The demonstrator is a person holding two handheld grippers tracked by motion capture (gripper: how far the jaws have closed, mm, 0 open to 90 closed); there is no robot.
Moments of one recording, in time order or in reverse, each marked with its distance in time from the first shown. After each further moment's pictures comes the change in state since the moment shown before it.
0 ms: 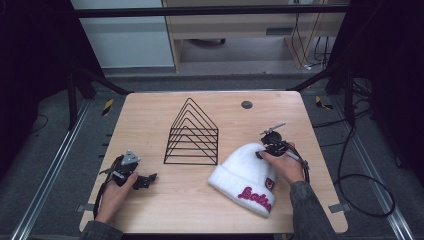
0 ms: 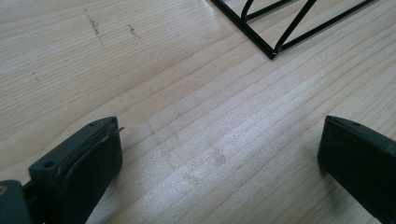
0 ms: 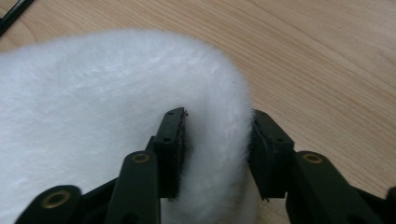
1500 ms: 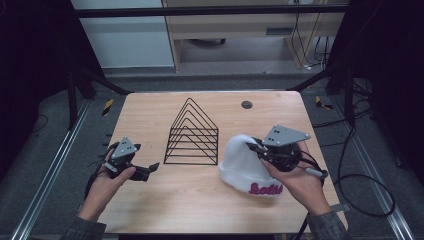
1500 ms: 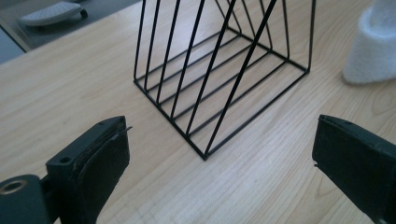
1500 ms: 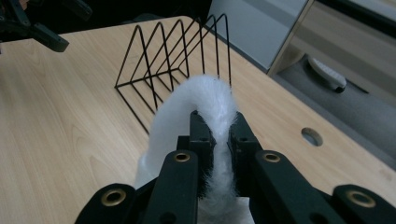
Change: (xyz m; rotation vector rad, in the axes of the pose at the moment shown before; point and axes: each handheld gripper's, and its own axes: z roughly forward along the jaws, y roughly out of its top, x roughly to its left) left arm -0.035 0.075 -0.078 -0.181 -0.054 0.141; right arm 0.096 0.001 -0.183 -0.546 0.054 -0.413
